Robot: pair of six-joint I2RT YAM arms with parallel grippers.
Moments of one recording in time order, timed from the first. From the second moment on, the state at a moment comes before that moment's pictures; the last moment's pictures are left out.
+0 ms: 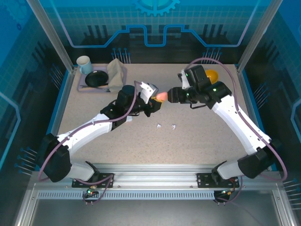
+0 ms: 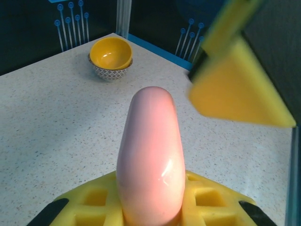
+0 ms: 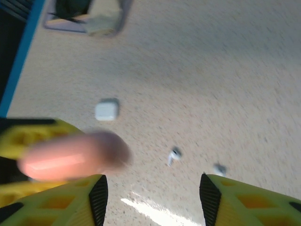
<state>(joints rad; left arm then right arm) -0.61 1.40 1.01 0.04 0.35 -0.08 0.50 1.40 1.49 -0.97 -0.13 0.46</state>
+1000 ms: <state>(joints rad) -0.47 2.45 2.13 -0.67 0.46 -0.33 0.53 1.35 1.05 -0.76 0.14 0.84</state>
